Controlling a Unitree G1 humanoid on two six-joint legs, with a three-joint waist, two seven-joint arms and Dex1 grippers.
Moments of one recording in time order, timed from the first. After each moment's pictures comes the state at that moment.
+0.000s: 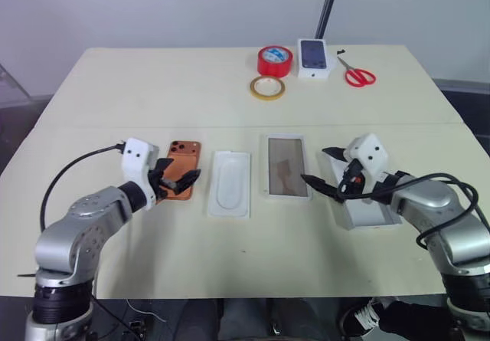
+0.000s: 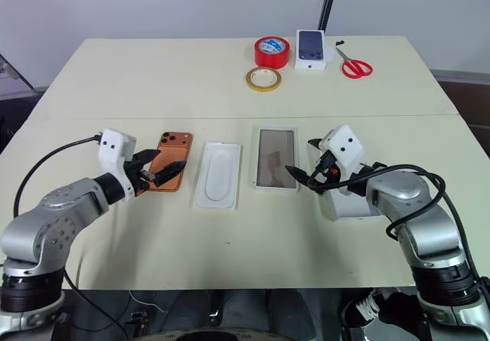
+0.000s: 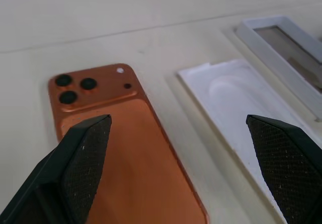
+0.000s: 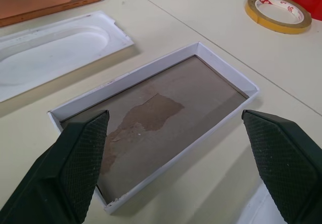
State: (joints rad) left arm -0.23 0.49 0.22 -0.44 -0.60 0.98 -0.38; right arm -0.22 -0.73 -0.05 -0.39 0.39 0.60 0.69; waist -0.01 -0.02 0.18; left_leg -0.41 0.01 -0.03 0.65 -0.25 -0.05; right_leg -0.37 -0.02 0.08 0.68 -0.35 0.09
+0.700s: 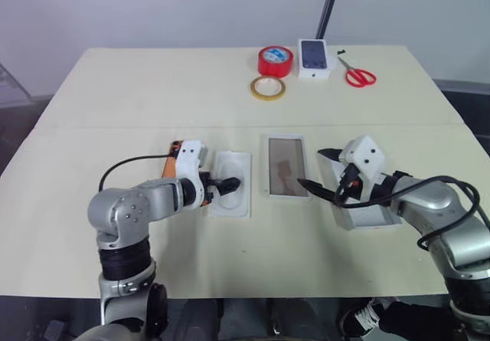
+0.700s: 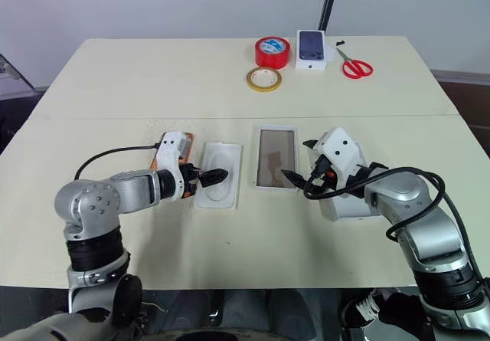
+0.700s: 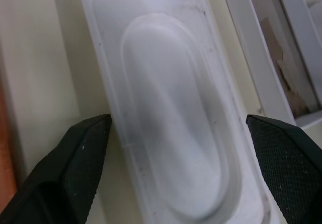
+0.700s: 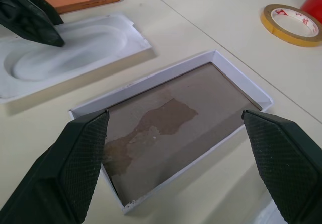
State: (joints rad) left arm -0.50 0.13 0.25 -0.39 -0.64 1.59 -0.08; right arm -0.21 -0.77 -0.04 -0.45 0.37 0.61 0.71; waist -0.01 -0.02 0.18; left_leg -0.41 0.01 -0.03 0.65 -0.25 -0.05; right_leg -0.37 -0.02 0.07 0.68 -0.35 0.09
